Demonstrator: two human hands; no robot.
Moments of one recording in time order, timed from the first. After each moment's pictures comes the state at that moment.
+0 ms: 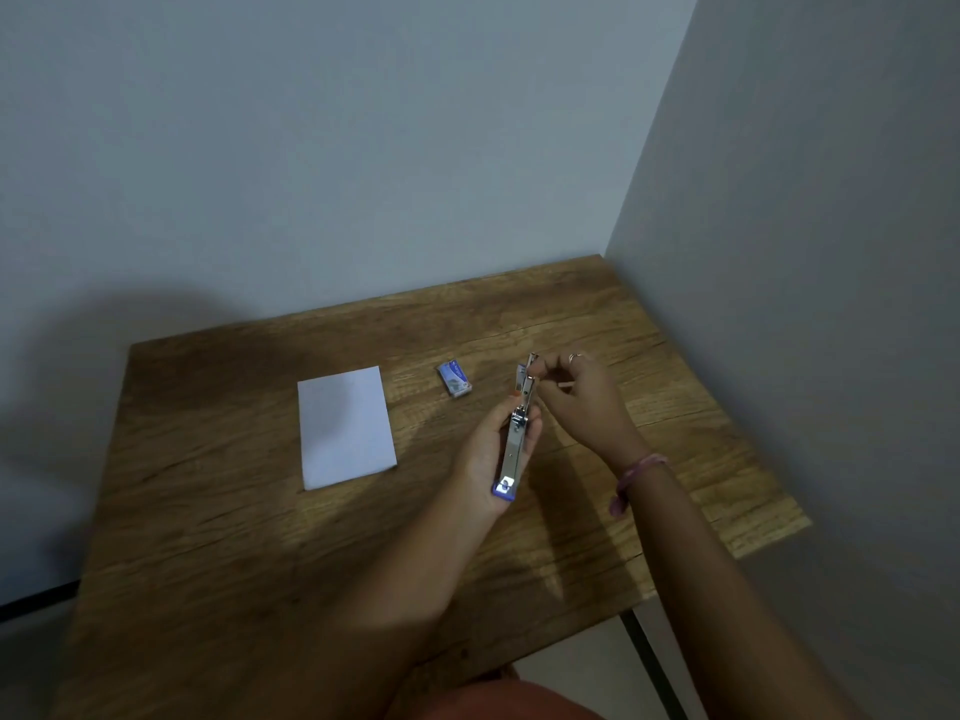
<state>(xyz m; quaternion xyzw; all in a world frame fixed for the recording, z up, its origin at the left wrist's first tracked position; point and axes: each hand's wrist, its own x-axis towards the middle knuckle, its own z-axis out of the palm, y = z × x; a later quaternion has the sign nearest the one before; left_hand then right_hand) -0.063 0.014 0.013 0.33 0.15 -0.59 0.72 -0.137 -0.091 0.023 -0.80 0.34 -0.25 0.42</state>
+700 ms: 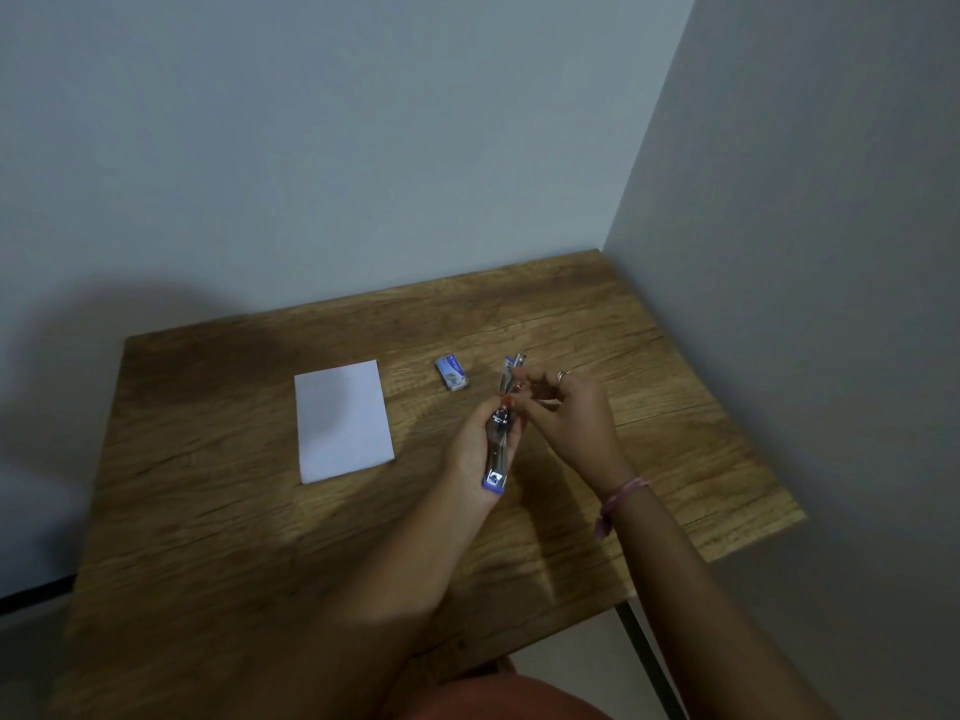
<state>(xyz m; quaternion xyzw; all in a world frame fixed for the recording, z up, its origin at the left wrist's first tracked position) -0.058 0.014 -0.002 0.30 0.19 -0.55 0.75 -0.141 -0.064 0.014 -0.79 0.33 -0.28 0.43</state>
